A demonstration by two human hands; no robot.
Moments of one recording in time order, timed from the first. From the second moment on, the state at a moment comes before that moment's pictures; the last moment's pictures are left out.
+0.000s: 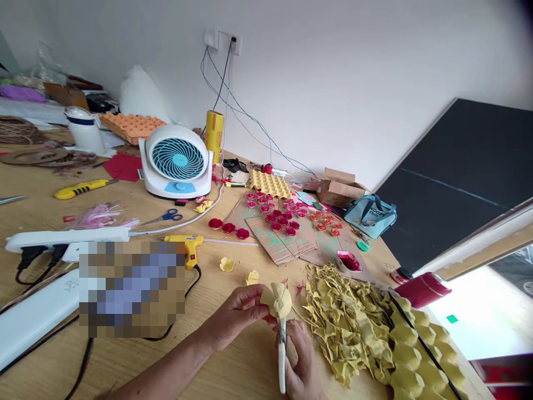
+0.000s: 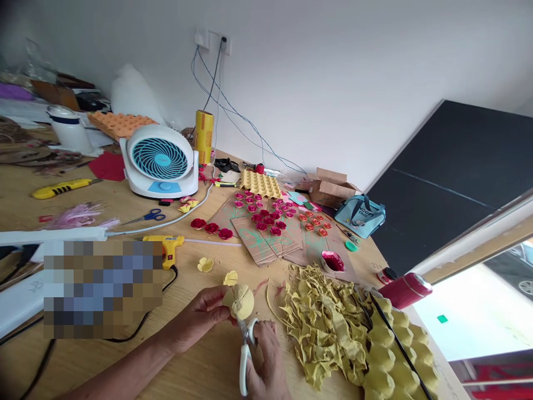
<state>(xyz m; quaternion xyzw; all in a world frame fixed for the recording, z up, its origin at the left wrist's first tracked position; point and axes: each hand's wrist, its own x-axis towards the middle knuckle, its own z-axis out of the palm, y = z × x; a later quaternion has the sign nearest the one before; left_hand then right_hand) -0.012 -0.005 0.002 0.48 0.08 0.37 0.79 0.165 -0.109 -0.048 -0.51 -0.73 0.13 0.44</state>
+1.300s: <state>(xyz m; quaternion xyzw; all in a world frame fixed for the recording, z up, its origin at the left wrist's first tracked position) -0.008 -0.002 -0.002 0.36 0.15 0.37 0.84 0.166 -0.108 -0.050 -0.54 -0.69 0.20 0.45</state>
